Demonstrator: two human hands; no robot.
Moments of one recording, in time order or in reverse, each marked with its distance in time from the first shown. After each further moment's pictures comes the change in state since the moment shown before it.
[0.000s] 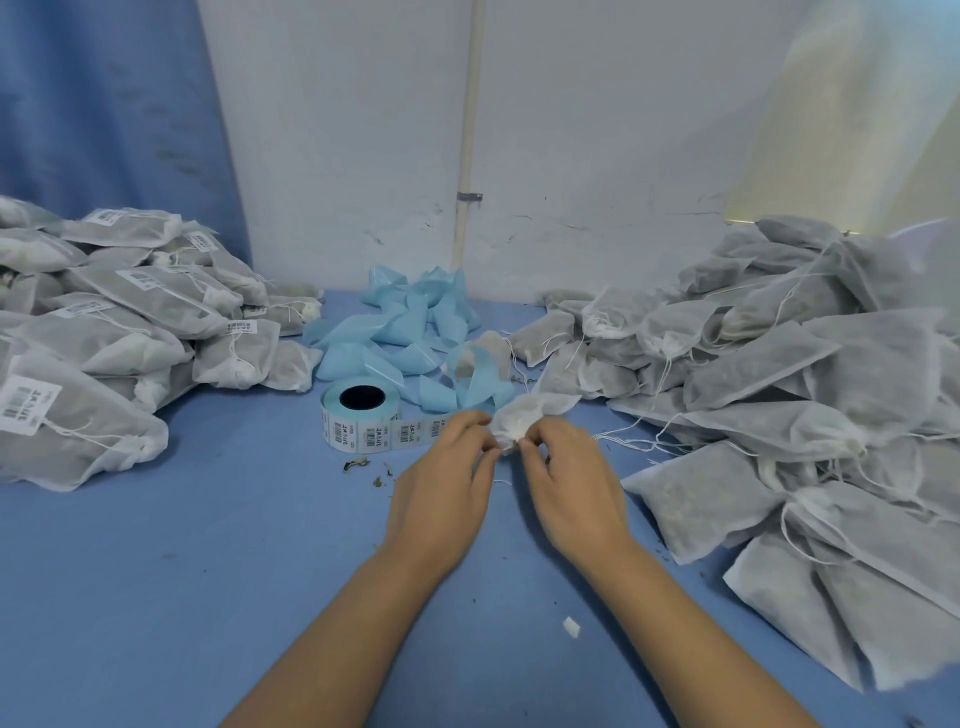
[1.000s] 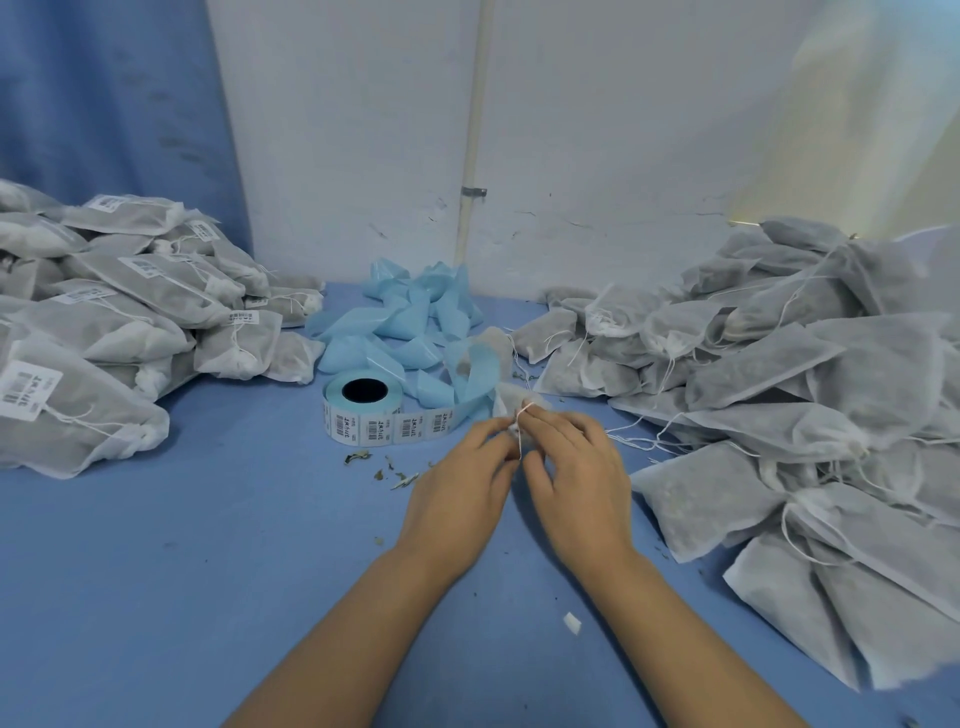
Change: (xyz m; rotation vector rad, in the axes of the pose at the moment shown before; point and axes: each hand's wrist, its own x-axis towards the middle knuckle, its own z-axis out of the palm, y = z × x) left_hand -0.001 0.002 0.009 -0.019 -0.120 0.058; right_hand -0.008 0.001 0.005 -0.008 0.257 -0.217
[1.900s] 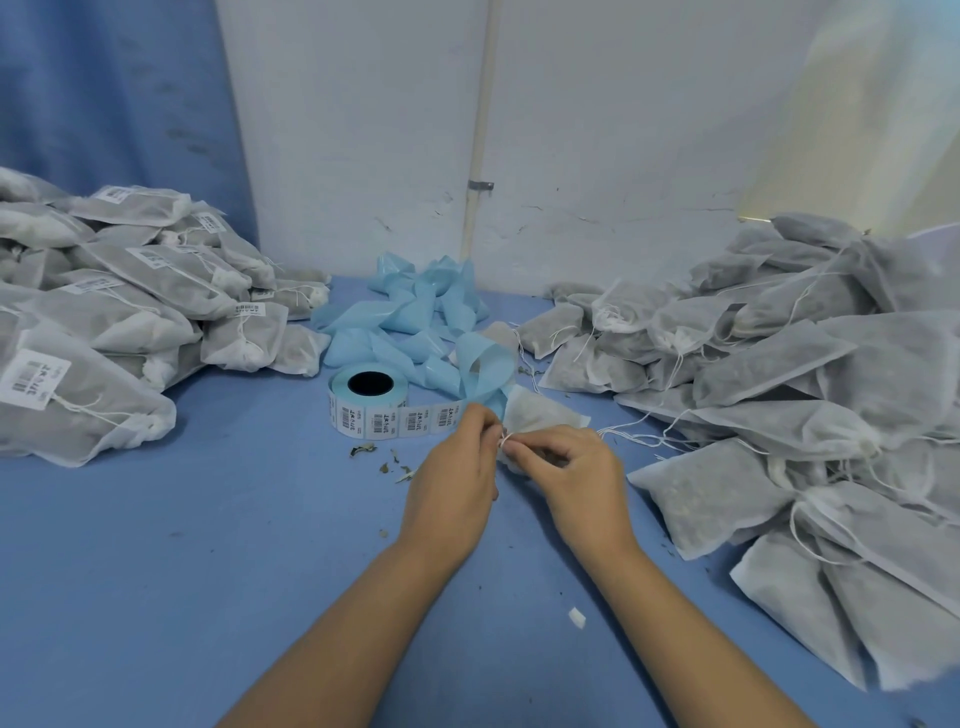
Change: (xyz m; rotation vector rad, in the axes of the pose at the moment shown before) left_hand -0.001 -0.002 -0.001 -0.246 0.137 -0.197; right_hand 0.003 -0.002 0.002 0.493 -0.135 0.312
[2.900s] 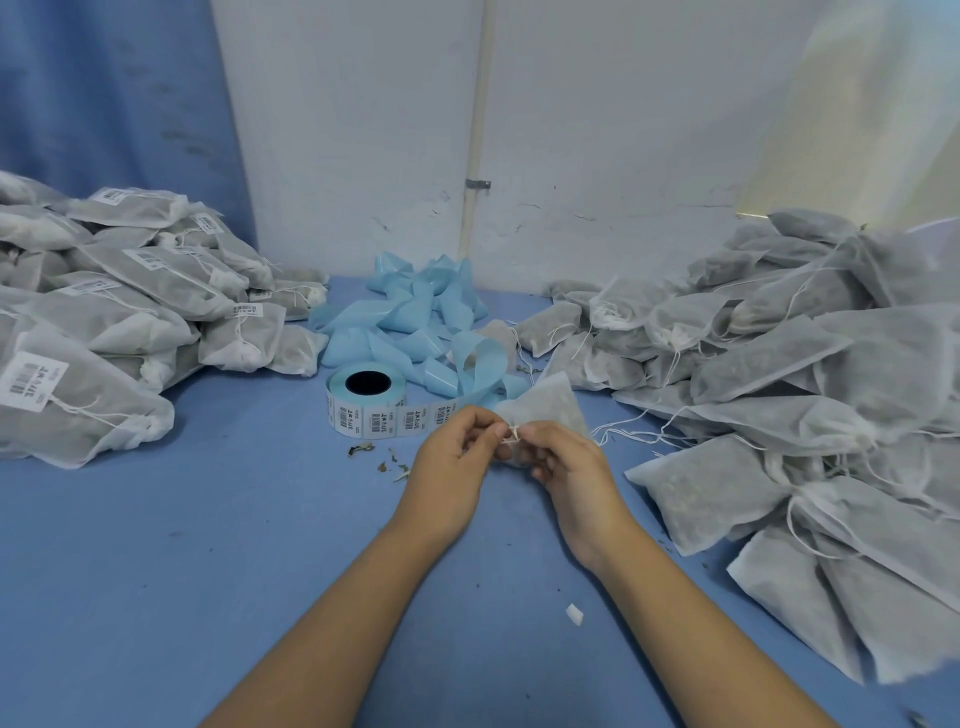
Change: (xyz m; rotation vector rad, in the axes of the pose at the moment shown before) left_hand 0.007 0.003 -0.004 -0.451 -0.058 -0.041; right_hand 0.005 -0.011 0.001 0.720 -0.138 0.468
